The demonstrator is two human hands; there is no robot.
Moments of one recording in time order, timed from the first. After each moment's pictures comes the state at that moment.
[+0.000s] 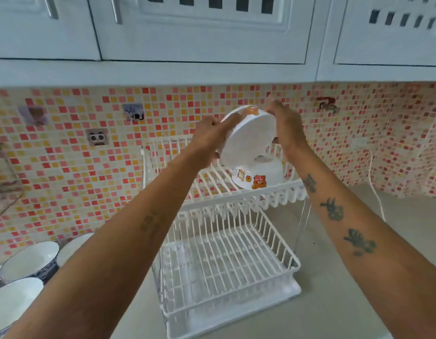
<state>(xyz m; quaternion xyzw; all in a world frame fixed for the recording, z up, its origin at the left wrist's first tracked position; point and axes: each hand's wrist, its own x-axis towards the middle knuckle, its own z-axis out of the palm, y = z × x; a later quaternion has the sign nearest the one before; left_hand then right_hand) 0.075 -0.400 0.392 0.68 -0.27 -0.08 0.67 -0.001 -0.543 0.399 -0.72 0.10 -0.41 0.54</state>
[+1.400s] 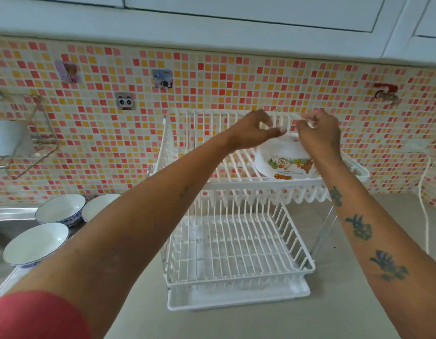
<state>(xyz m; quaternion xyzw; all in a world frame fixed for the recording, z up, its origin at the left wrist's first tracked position) 0.105 -0.431 0.359 0.81 -0.40 -0.01 0.43 0.026 -0.569 0.351 -0.80 0.19 -0.42 0.39</state>
